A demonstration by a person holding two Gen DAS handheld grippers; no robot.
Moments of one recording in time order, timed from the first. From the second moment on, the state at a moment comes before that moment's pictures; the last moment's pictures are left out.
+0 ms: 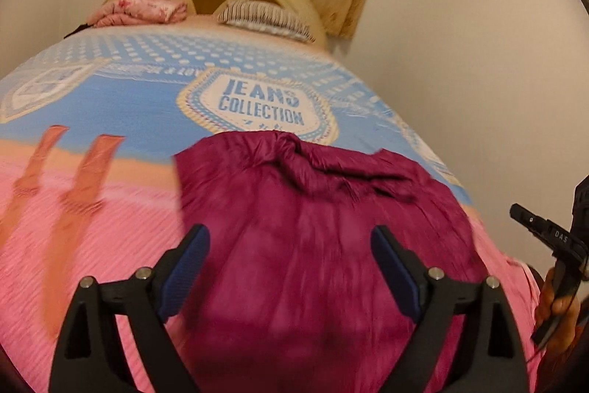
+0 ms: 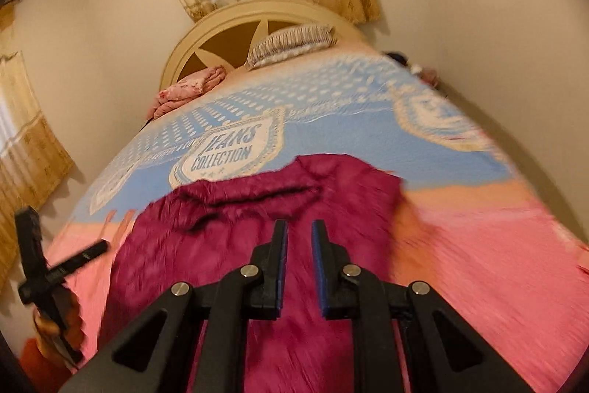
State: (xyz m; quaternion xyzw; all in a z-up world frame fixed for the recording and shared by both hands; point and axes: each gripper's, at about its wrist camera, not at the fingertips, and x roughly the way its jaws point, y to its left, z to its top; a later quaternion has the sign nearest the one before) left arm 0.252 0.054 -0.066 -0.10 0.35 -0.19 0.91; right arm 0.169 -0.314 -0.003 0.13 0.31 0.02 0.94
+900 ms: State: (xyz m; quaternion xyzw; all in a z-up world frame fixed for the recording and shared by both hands) left arm 0.016 0.122 -0.158 -0.08 0.40 -0.26 0.87; right arm -0.110 -0.303 -0.086 0.05 0.43 -0.04 0.90
